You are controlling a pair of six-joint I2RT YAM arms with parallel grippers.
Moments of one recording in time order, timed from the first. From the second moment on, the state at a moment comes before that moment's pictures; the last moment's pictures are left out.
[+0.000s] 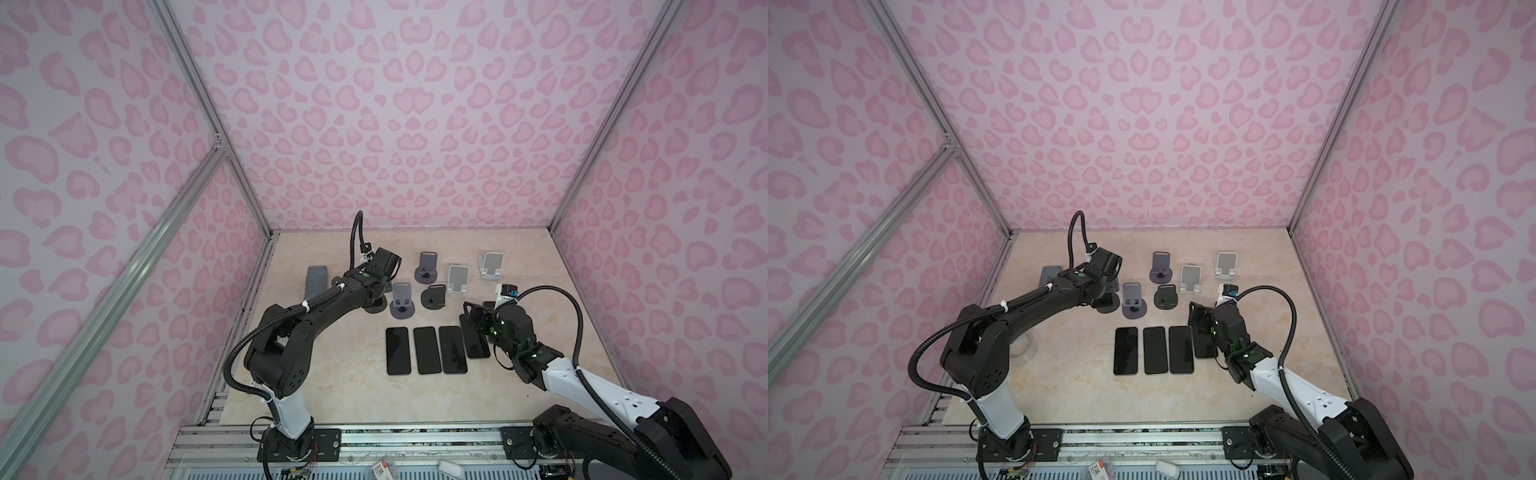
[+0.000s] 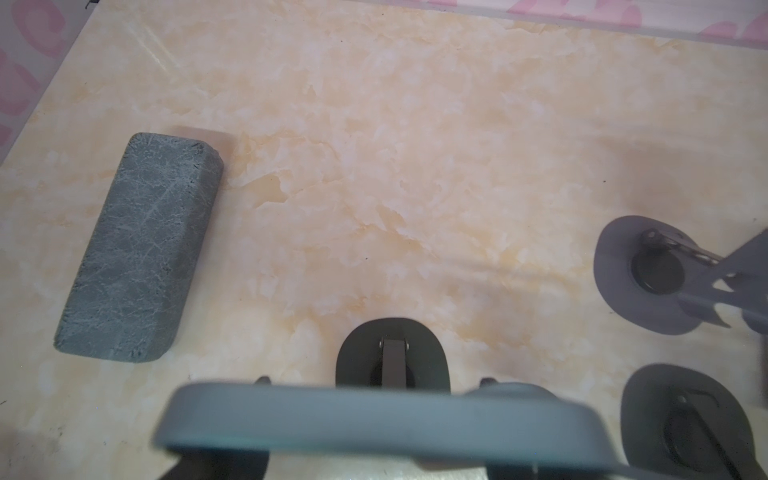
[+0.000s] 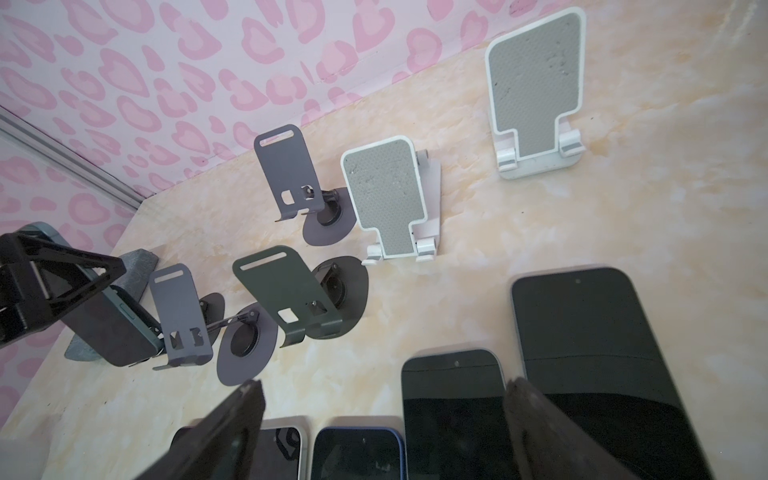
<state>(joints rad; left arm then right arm) -0.57 1.77 1.30 -0.50 -0.49 -0.60 0.48 1.08 0.40 0.22 0.20 0.59</state>
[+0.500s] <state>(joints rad) -0.57 1.58 1.22 -0.49 -0.43 -0.53 0.51 1.12 0.40 0.26 0.19 0.59</state>
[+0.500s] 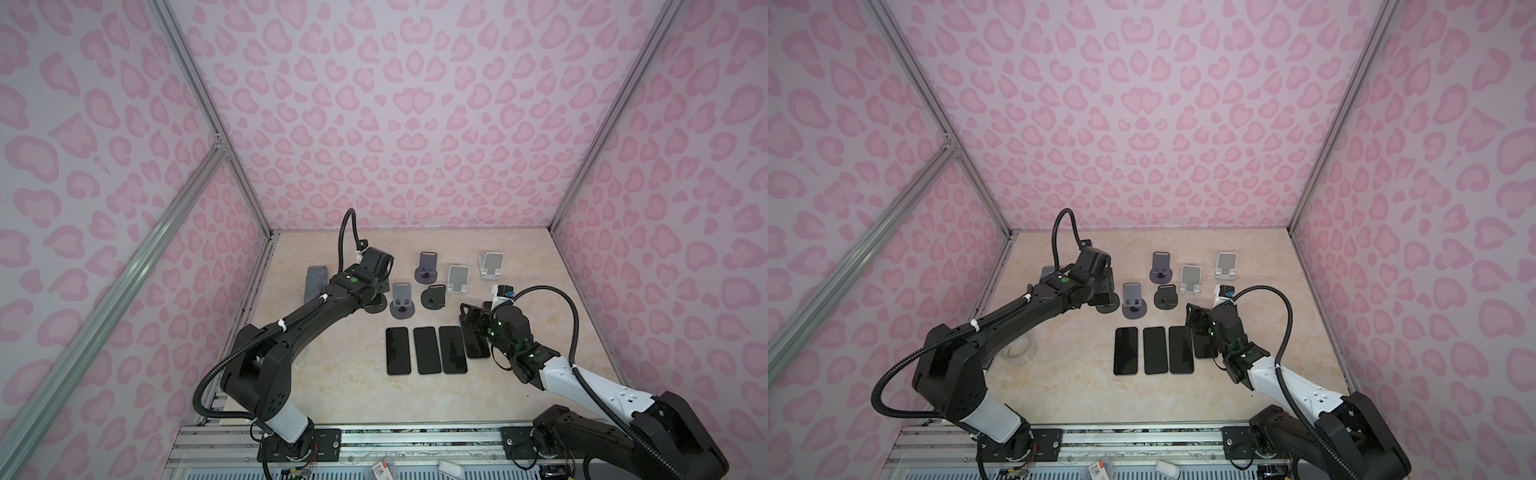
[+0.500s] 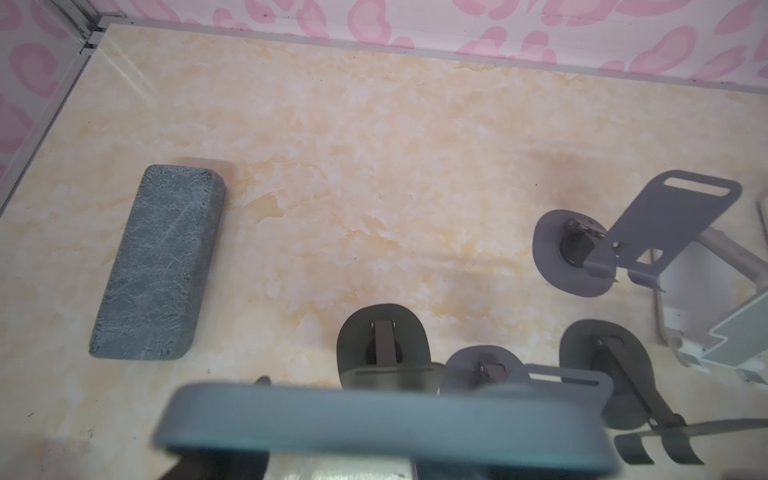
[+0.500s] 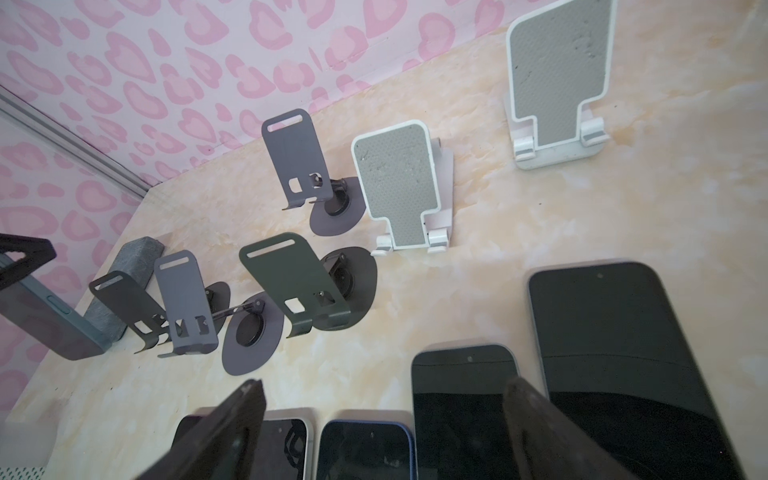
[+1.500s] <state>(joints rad) -0.68 1.24 0.80 -0.54 -0.27 -0.63 0.63 1.20 0.34 0.46 0.20 0.56</state>
